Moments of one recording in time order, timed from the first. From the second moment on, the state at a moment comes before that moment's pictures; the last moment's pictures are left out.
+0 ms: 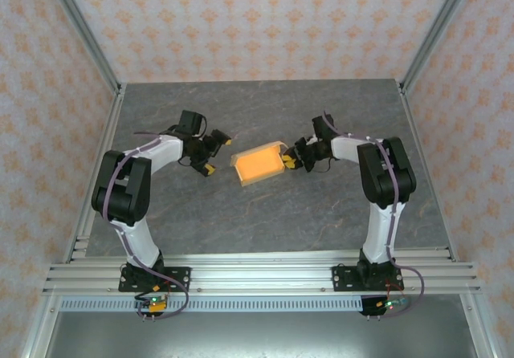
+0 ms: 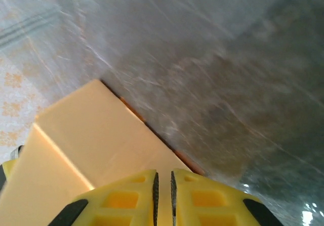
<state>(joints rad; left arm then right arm) -0.16 1.81 1.12 -0.39 0.39 -1.19 0.25 1.98 1.14 -0.23 -0.76 1.17</state>
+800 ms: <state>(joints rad) -0.31 1.76 1.13 -0.30 0.37 -1.46 0.20 2.00 1.28 -0.26 -0.76 1.08</state>
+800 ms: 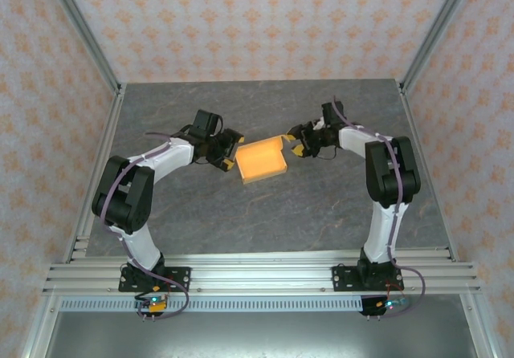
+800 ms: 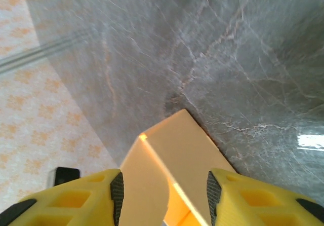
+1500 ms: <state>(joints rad) -0.28 1.82 1.20 -0.30 0.37 -1.43 0.18 2.02 1.33 -0.25 -0.78 1.13</state>
